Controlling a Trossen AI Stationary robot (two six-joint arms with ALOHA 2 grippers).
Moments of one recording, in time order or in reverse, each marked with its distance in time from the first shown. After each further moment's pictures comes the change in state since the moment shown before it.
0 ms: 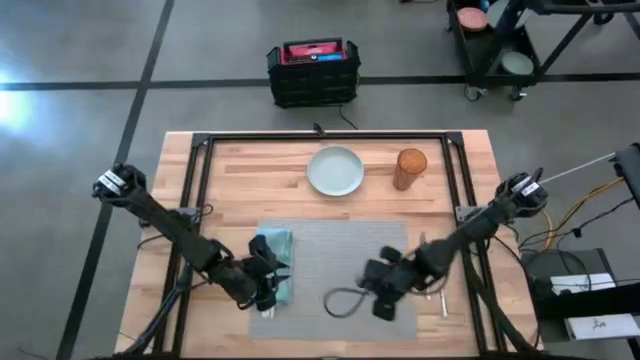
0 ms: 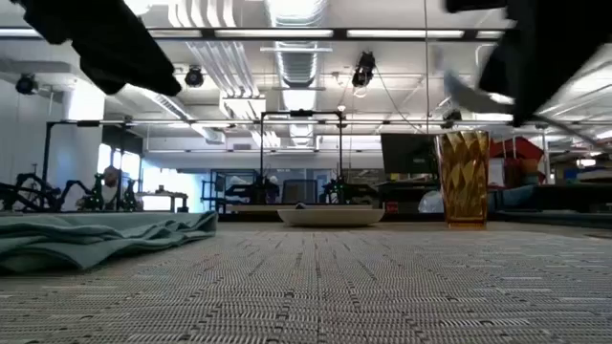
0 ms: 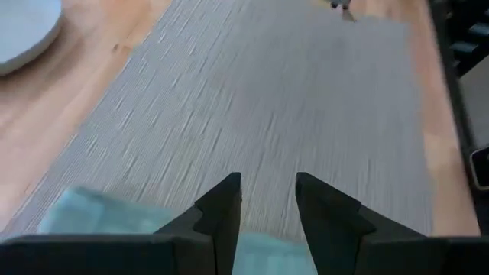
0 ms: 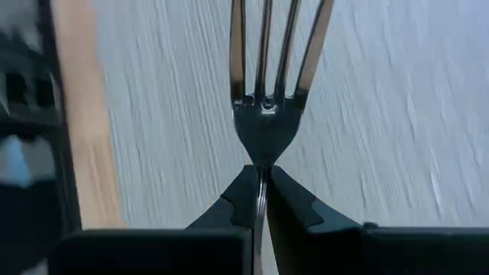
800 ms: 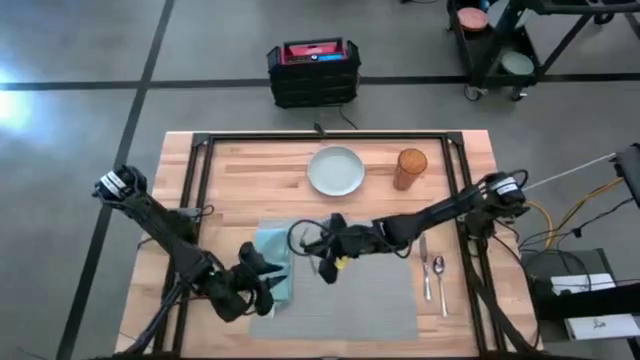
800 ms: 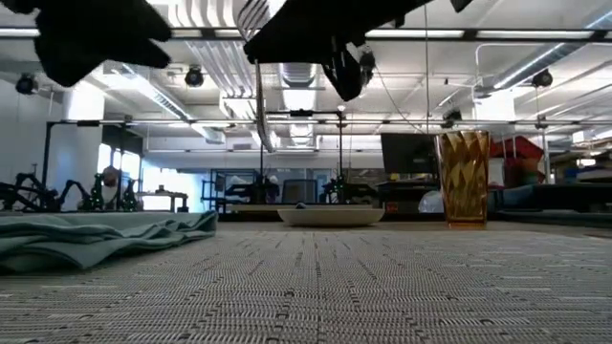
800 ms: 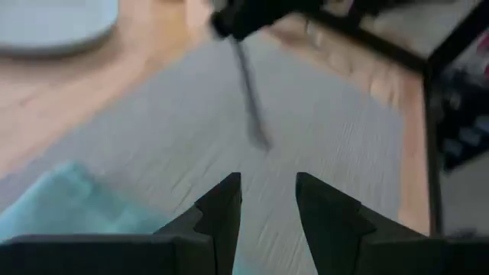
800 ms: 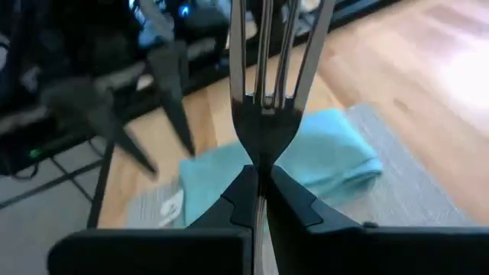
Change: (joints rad) left arm -0.109 0.035 -0.066 0.211 -0.335 -0.249; right arm -0.259 0.125 0.058 0.610 0.106 -0.222
